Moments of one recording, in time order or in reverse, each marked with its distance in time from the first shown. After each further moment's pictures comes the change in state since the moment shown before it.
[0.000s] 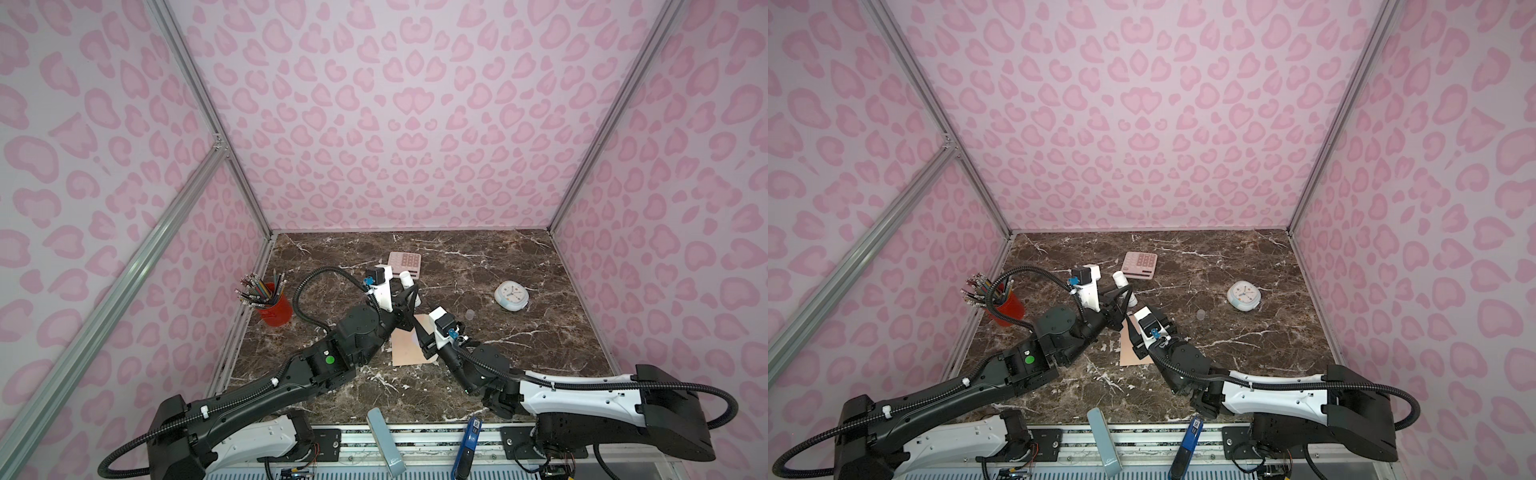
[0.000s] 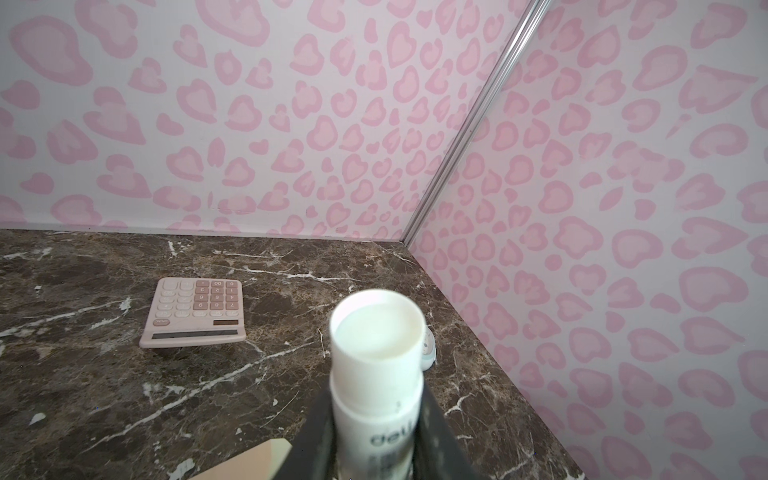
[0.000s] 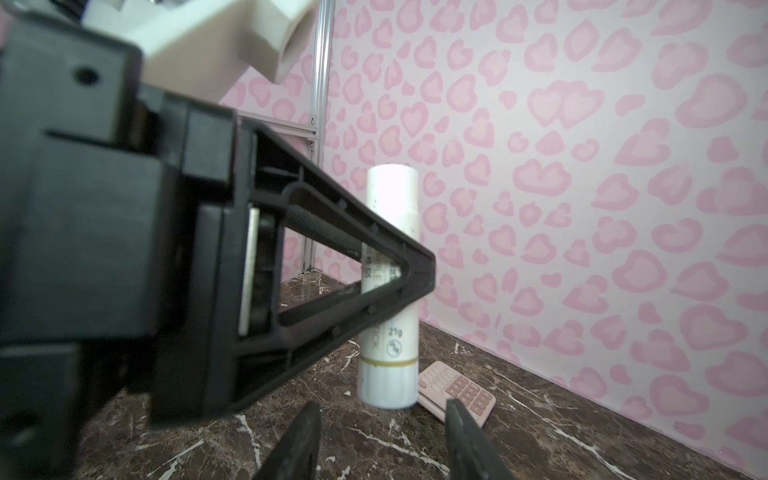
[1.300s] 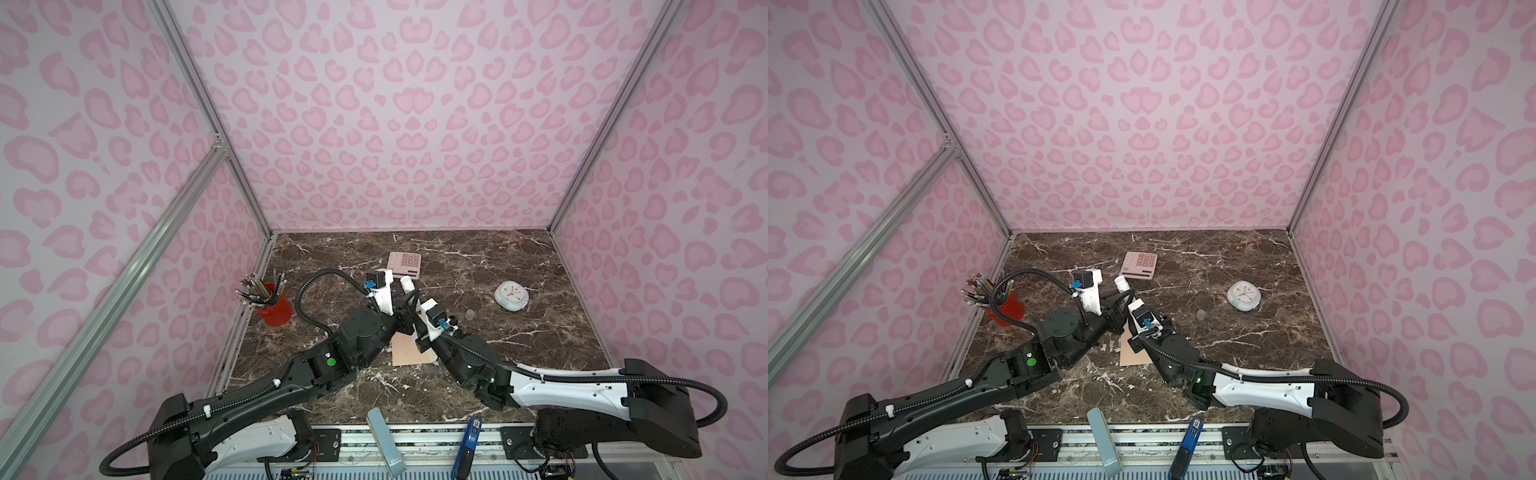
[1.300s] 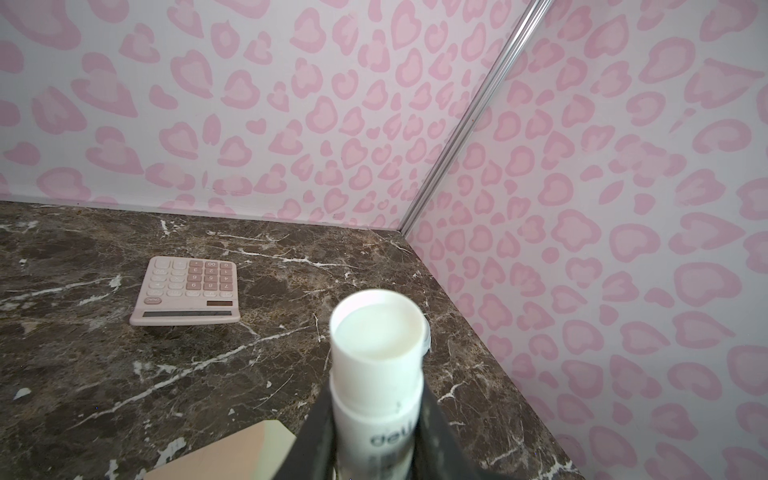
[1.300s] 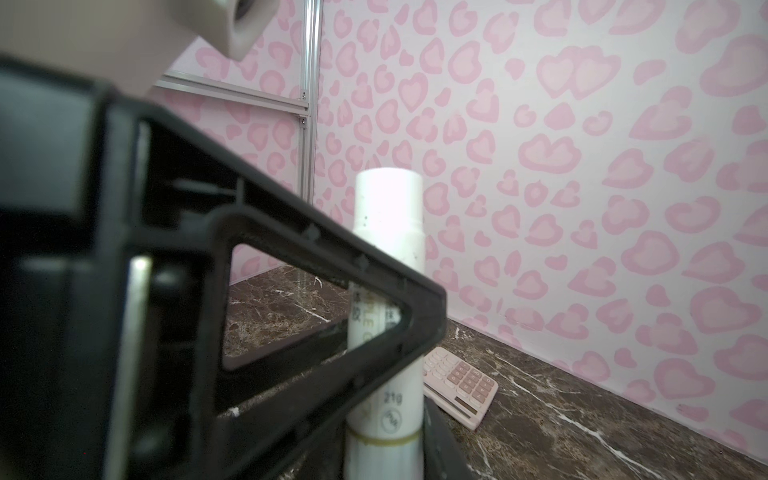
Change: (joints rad) left arm -0.011 -0.003 -0.037 0.002 0.004 -0.050; right arm -0.043 0.068 0.060 -0.063 -0.022 0.051
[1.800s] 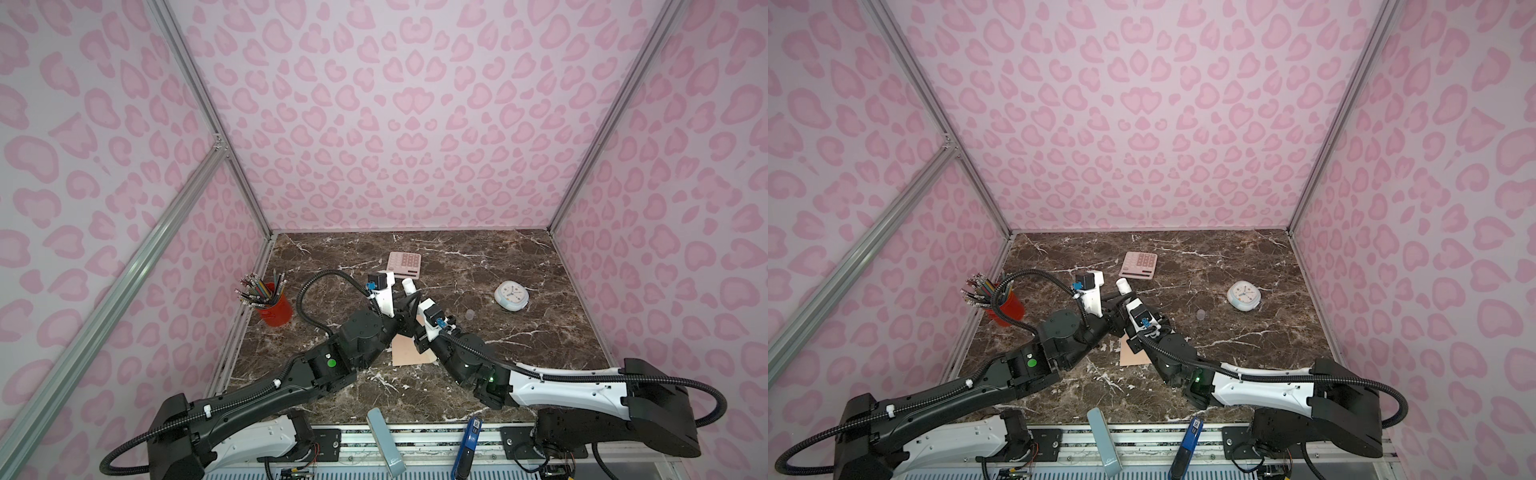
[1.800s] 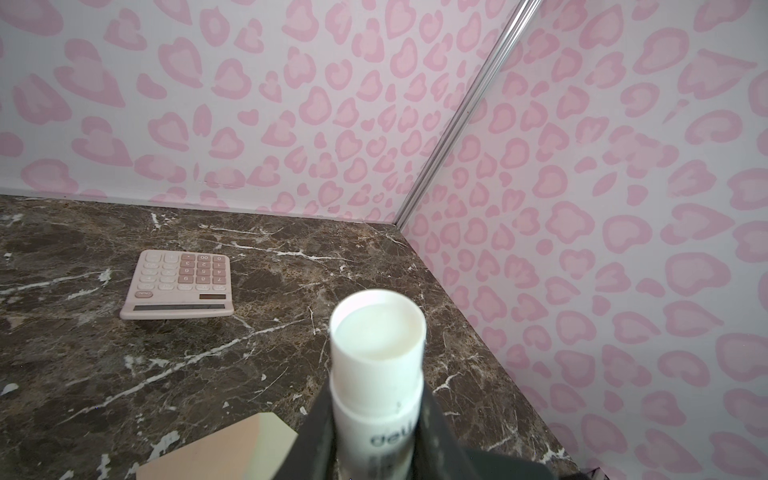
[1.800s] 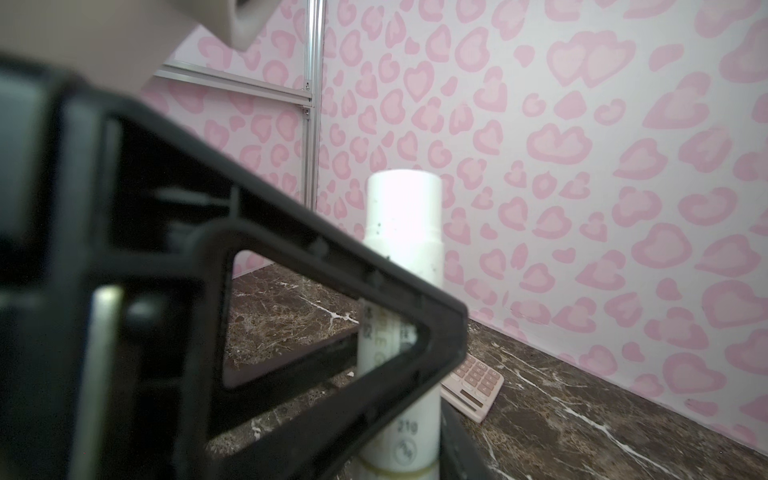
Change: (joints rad) left arm -0.002 -0.002 -0.003 -0.003 0.015 -0.002; right arm -0.002 0.003 0.008 -0.032 -0.004 0.017
